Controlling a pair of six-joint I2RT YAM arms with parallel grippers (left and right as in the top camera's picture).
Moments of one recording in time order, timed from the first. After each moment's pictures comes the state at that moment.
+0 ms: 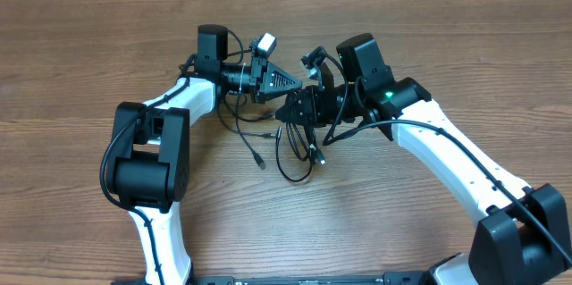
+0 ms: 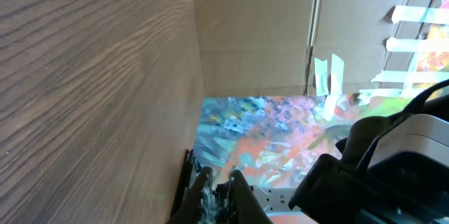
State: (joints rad) left arm -0.16 2.14 1.29 0.10 1.50 -0.75; right arm 0.46 1.65 1.24 -0.49 -0.84 0.49
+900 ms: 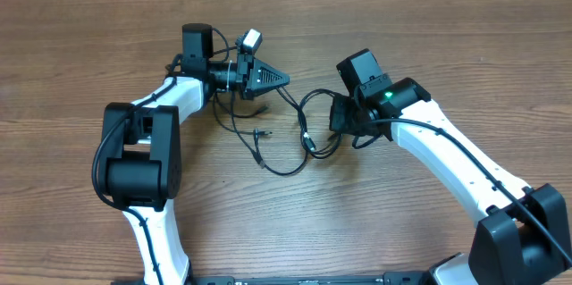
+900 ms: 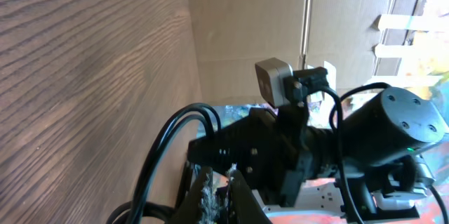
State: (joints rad) left arm -0.09 2.14 1.29 0.11 1.53 -0.73; right arm 0.46 1.65 1.24 -0.84 -0.03 0.62
